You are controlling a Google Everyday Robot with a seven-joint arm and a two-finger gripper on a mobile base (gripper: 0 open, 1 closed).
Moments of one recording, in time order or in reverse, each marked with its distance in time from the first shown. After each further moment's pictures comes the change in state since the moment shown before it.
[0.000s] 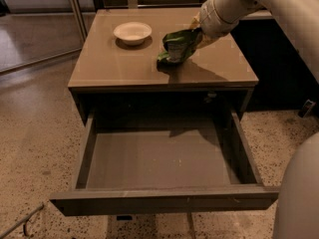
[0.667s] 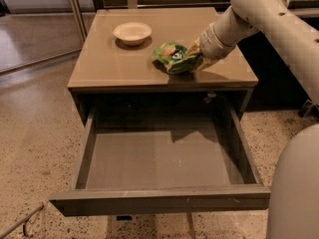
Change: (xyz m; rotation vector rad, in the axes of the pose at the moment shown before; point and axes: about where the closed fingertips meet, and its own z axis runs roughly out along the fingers) arm 0.010 0.058 0.048 -0.136 -0.089 0.024
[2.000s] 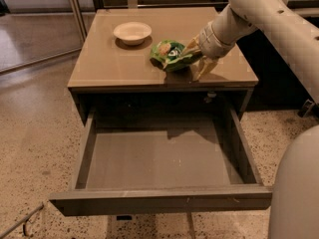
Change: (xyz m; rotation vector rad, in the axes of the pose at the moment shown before) arm -0.006 -0.002 -0.003 -0.003 0.017 -0.004
